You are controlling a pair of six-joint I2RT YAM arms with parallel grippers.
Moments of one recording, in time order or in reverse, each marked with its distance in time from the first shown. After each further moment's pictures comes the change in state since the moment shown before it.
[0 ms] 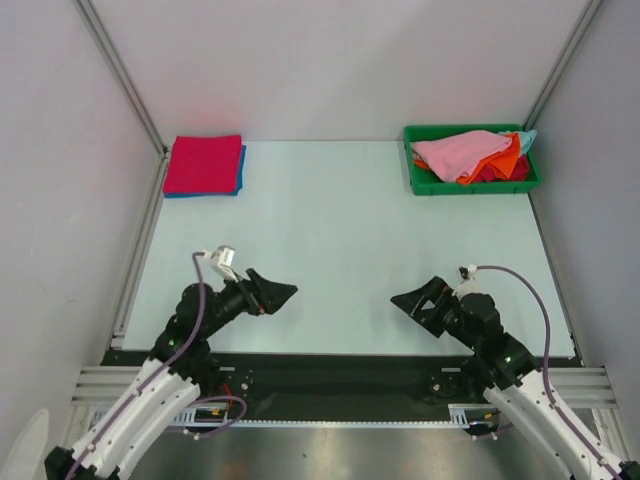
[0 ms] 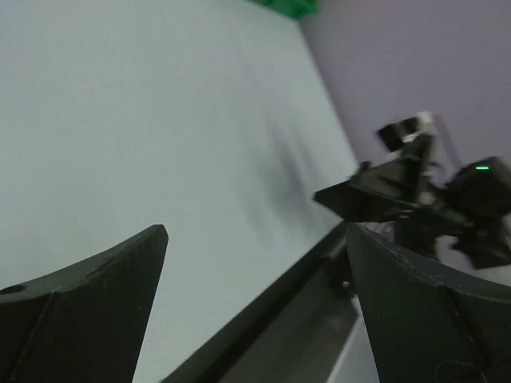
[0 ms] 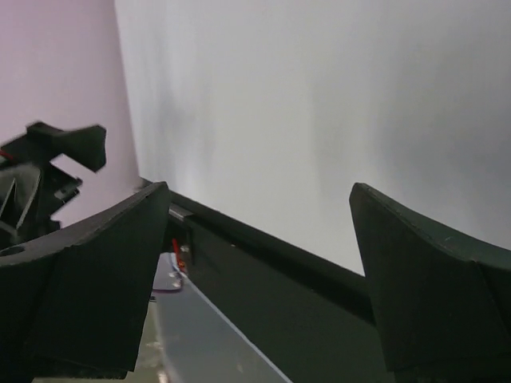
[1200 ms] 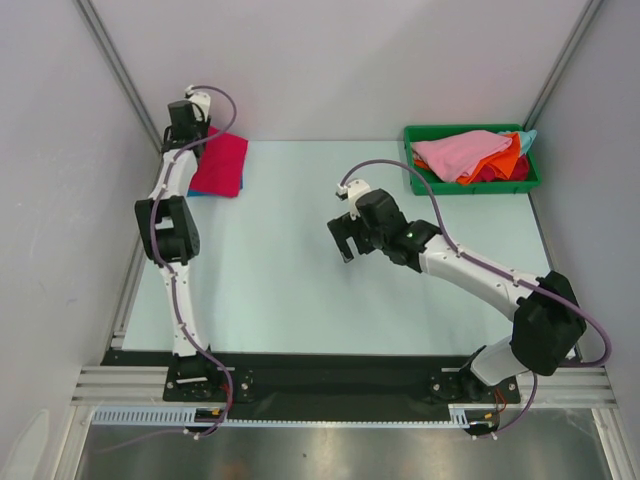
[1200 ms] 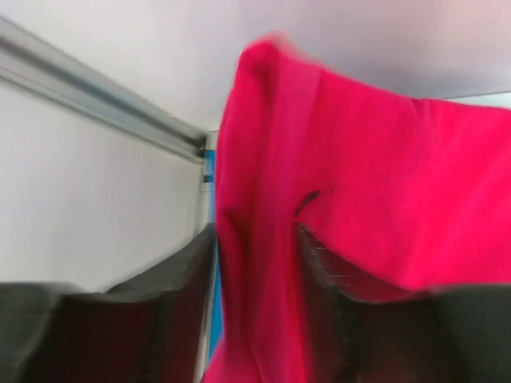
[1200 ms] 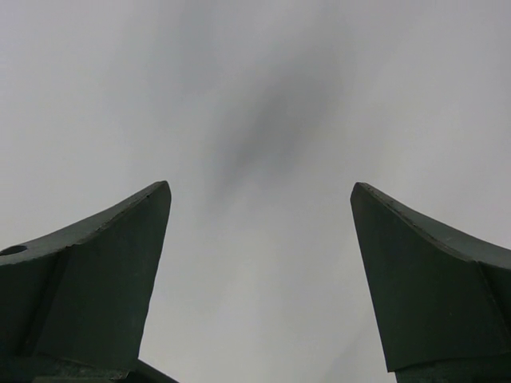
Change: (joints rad) left arm 0.610 1.992 1.967 -0.145 -0.401 1.168; right arm 0.208 1.223 0.914 0.069 0.244 -0.988
